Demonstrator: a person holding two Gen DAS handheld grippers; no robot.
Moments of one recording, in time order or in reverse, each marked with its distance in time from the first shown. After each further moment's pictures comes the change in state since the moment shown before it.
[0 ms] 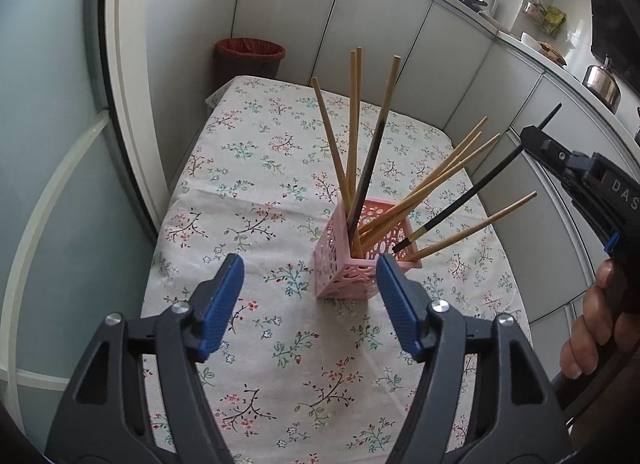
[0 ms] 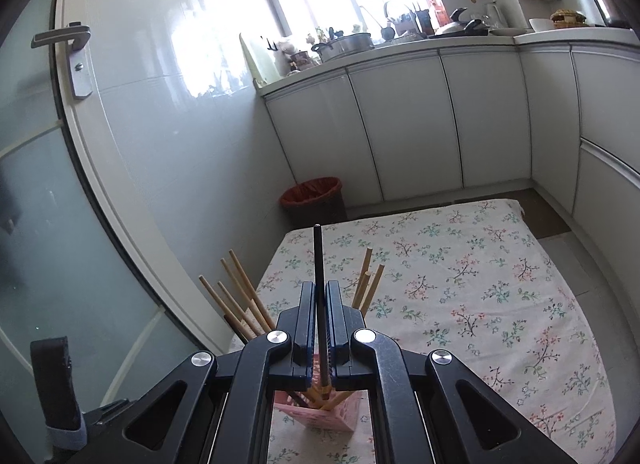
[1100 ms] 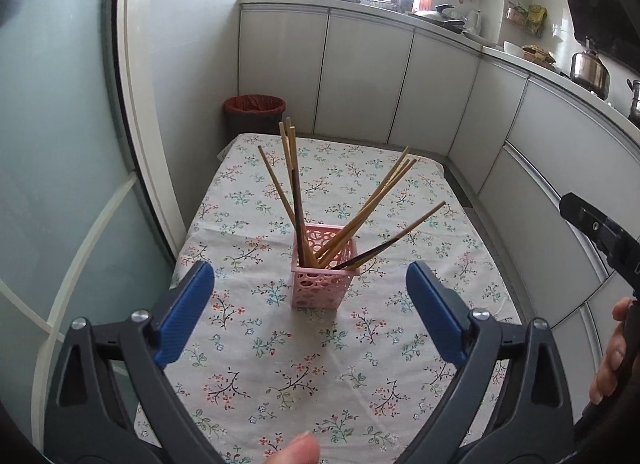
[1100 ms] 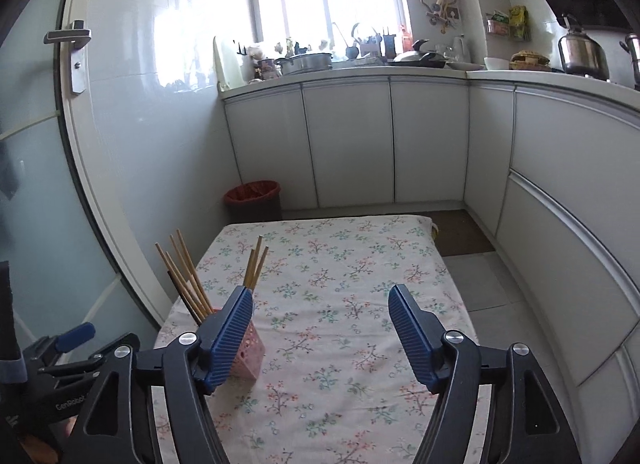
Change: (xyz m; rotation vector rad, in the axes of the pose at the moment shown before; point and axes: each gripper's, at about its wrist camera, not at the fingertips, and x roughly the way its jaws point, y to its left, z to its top) left arm -0.073 -0.082 -0.024 0.089 -0.185 0.125; right arm -0.129 -0.048 -0.008 -0.098 -0.015 -0.220
